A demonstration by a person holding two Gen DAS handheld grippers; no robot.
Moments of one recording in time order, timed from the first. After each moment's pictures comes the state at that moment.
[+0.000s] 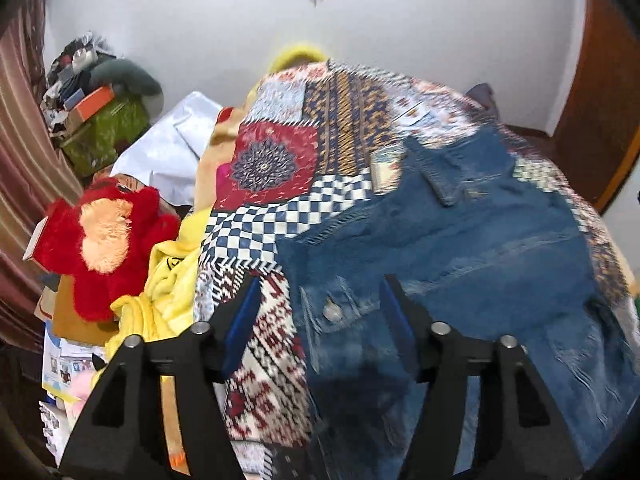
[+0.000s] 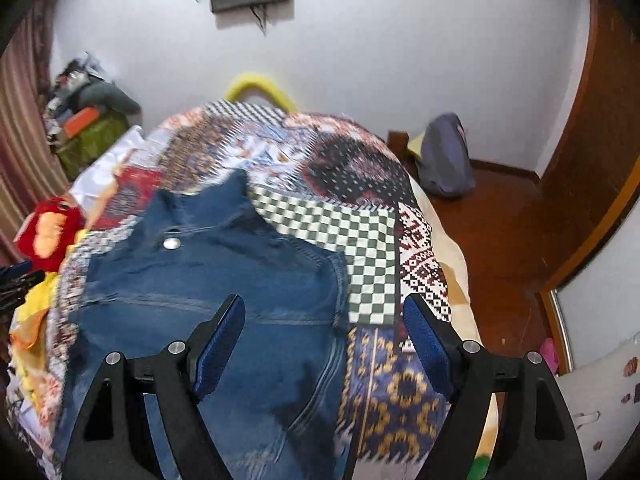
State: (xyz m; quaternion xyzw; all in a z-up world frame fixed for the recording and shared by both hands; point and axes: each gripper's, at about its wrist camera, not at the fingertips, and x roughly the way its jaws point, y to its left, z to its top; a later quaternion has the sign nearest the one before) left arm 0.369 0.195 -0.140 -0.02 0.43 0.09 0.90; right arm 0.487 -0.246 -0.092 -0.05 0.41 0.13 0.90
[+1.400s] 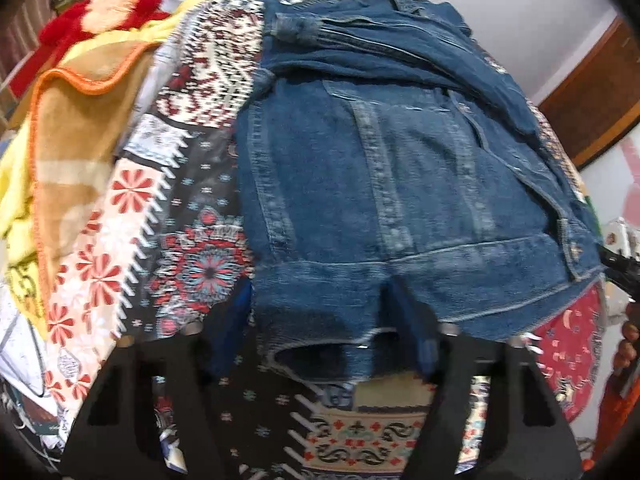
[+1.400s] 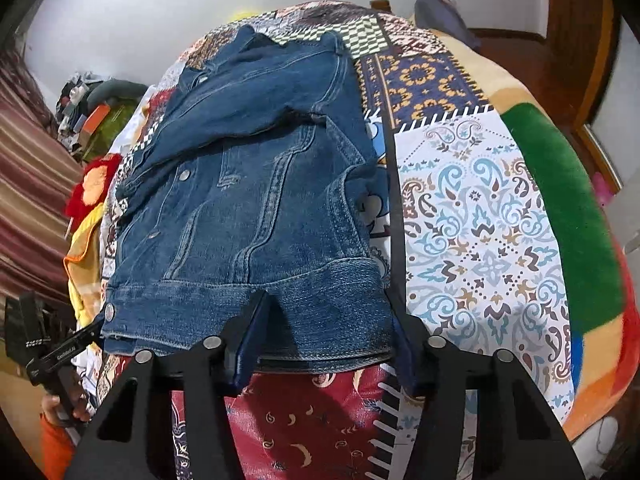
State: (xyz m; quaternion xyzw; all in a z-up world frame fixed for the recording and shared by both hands) left arm 0.163 0.135 -0.257 -0.17 0.54 0.04 0.82; right arm 0.274 -0.313 -0.222 0.09 0.54 0.15 0.82
